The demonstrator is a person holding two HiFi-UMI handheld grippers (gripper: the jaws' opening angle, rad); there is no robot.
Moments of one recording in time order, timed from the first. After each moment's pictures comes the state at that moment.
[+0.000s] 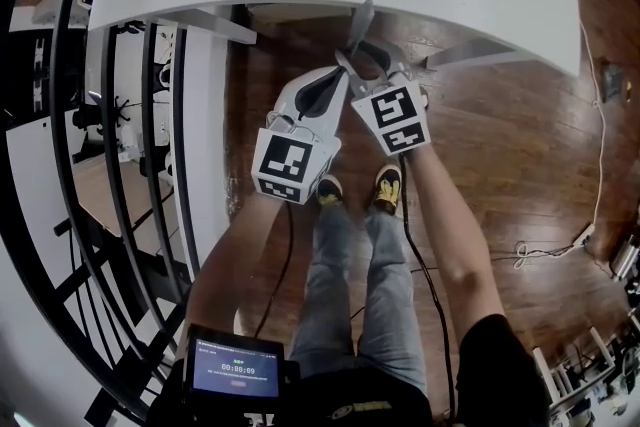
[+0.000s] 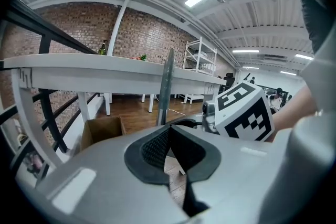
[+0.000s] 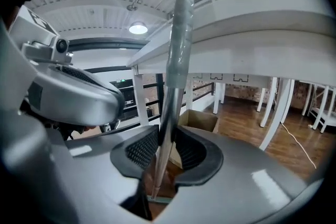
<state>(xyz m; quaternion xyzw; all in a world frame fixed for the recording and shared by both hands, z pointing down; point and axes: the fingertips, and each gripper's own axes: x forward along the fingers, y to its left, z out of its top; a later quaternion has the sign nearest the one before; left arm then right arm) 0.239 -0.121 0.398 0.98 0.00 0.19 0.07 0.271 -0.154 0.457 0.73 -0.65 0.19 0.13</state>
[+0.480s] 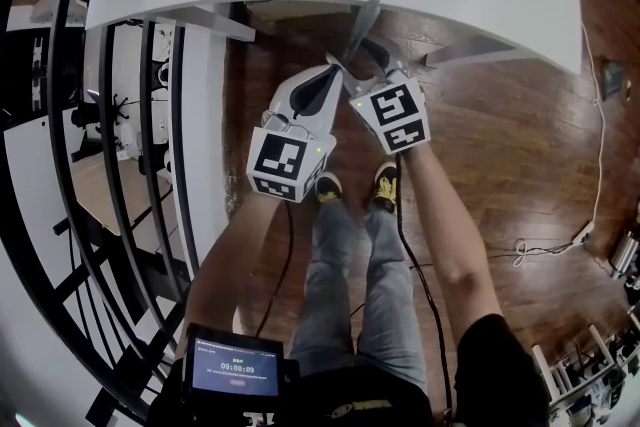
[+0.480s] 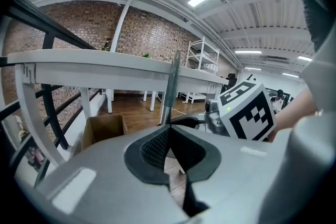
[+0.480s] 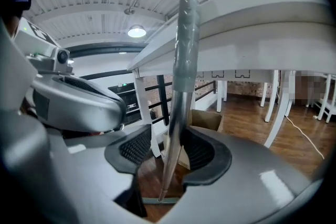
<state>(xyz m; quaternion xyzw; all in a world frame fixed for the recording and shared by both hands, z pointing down) 0.235 -0.126 0.402 0.98 -0.01 0.19 0.08 0.264 -0.158 0.456 0.72 -0.66 0.20 0.11</state>
